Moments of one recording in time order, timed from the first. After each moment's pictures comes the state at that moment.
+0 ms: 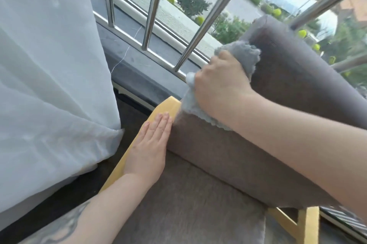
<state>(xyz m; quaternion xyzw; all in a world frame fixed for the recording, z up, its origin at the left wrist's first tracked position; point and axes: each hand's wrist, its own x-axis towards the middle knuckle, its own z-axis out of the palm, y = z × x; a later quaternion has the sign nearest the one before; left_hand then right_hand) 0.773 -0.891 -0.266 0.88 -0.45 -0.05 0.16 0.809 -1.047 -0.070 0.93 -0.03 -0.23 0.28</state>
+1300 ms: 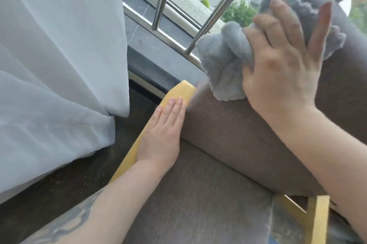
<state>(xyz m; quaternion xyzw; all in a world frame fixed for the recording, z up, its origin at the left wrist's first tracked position) 0.773 -0.890 -0.257 0.88 -0.44 -0.07 0.14 0.764 -1.069 -0.084 0.93 -0.17 0.04 0.31</state>
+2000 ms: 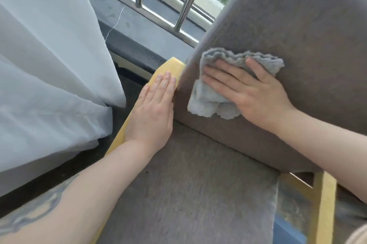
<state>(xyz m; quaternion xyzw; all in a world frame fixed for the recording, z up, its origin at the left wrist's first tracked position) 0.773 -0.892 -0.261 0.88 -0.42 -0.06 0.22 0.673 -1.105 -0.156 0.93 0.10 0.00 0.36</state>
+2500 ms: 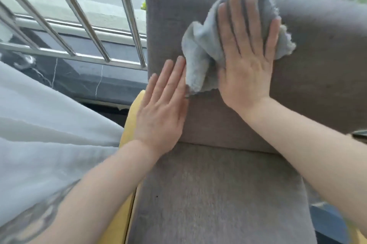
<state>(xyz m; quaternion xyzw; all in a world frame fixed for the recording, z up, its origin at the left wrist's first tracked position) 0.768 -0.960 -0.170 0.76 -0.57 0.08 0.28 0.661 -1.113 -0.123 0.88 -0.29 0.31 0.20</state>
